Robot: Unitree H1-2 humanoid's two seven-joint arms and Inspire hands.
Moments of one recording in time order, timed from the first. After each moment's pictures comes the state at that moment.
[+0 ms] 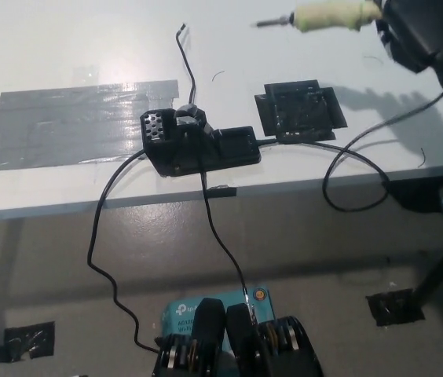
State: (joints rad) left_arm 0.13 0.55 -0.17 -0.11 0.23 0.46 -0.47; right_arm -0.98 -0.53 0.52 0.57 -1.00 -0.03 -0.14
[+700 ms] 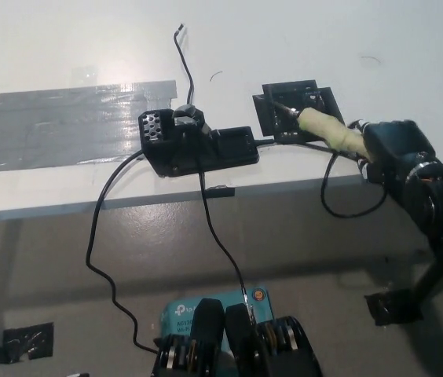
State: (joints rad) left_arm 0.13 0.54 -0.16 -0.11 0.25 0.46 -0.48; right_arm -0.79 -0.38 0.47 0.57 -0.90 0.23 0.28
